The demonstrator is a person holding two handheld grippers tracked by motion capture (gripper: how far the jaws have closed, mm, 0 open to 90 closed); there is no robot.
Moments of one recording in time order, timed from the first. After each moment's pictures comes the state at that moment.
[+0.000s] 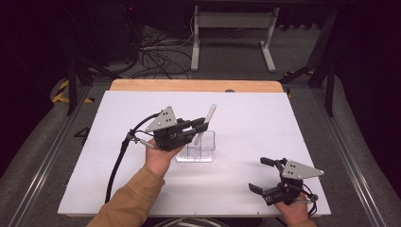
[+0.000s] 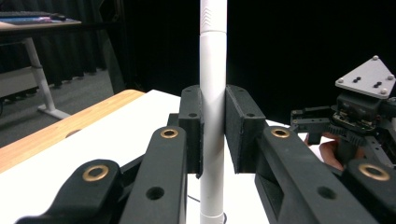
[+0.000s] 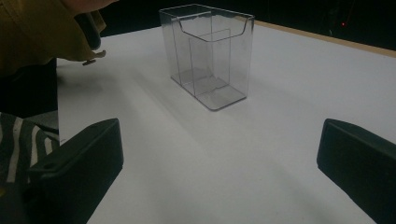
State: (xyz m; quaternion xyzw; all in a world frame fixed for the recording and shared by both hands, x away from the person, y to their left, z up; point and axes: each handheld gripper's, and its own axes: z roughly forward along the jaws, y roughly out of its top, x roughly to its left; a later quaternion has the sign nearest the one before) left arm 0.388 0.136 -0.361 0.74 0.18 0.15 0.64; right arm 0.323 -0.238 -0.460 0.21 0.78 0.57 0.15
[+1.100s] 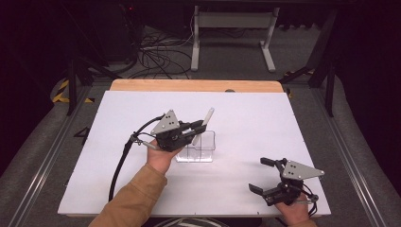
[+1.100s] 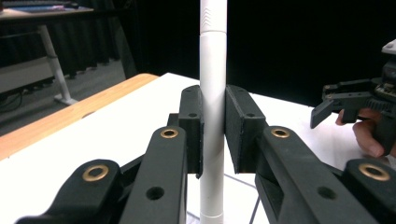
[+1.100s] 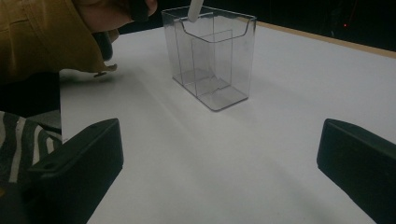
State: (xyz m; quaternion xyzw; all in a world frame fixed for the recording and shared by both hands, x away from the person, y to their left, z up) left arm 0.402 0.138 -0.390 0.75 0.20 0.17 0.61; right arm 0.323 -0.239 -0.460 0.21 0.78 0.58 0.15
